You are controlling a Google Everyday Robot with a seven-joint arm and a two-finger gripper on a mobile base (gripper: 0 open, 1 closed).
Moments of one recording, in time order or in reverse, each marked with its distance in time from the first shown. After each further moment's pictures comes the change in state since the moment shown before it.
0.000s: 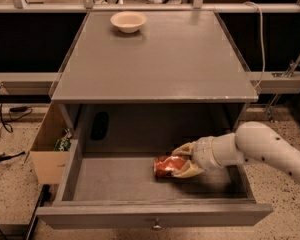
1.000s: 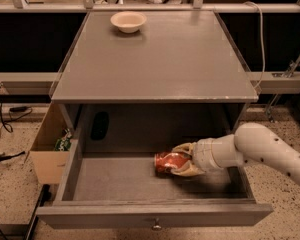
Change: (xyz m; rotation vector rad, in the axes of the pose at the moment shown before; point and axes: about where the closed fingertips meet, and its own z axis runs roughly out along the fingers) arm 0.002 0.001 0.001 -0.003 0.002 0.004
